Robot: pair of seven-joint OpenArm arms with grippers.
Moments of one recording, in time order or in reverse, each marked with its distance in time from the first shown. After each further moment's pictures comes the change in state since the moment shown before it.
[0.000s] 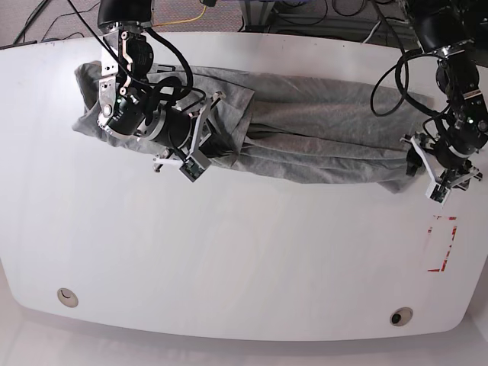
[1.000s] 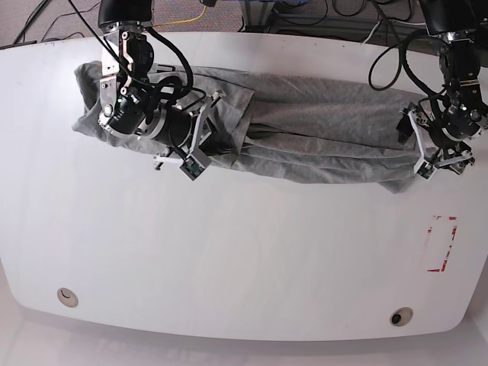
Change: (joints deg) left arm 6.3 -4.8 5.9 -0.5 1.4 0.2 0.4; right arm -0.2 0.0 0.0 -0.6 0.0 0.0 0.0
